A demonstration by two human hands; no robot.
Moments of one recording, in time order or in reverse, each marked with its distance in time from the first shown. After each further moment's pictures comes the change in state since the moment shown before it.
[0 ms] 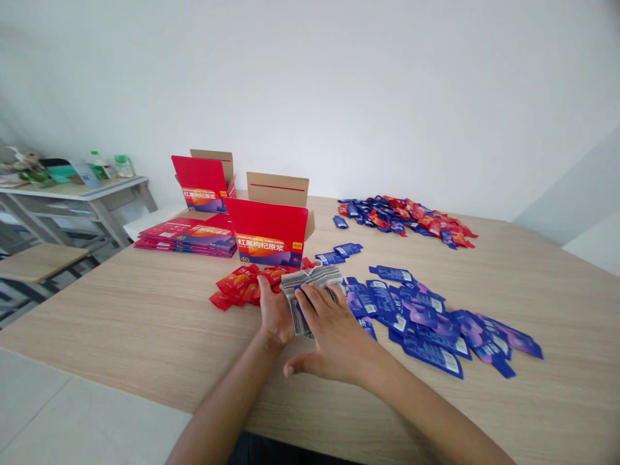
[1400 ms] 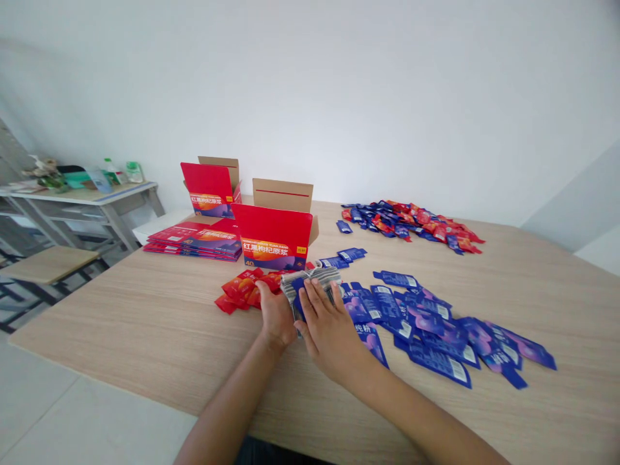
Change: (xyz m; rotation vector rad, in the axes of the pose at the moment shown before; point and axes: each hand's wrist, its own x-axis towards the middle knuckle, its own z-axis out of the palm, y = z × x) left_hand 0.005 0.011 -0.008 -0.068 -0.001 0.035; right_hand 0.008 -0.001 0.030 -0.183 0.199 0.010
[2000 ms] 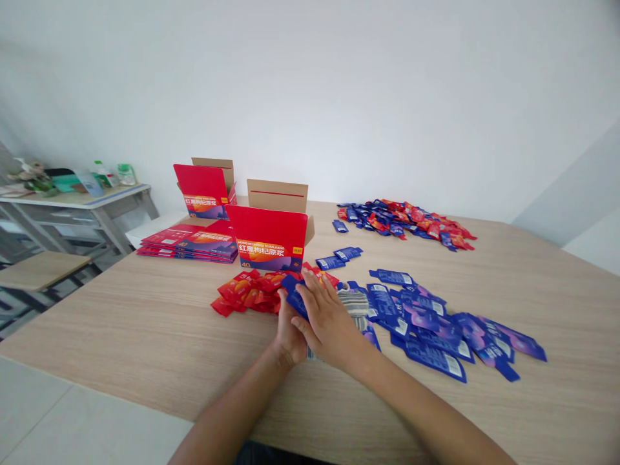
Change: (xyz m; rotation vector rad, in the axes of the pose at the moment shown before) left_hand -0.008 -0.045 0.006 0.079 0.256 0.049; right_hand 0.012 0.016 -0.010 0.164 0.090 -0.078
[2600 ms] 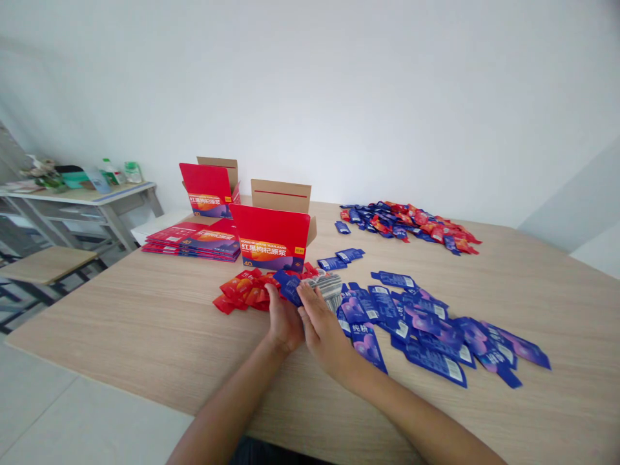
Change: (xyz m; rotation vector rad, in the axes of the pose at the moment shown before) left_hand 0.006 0.018 0.005 -0.056 0.083 0.127; right_hand -0.016 -0.001 0.051 0.380 0.176 0.155
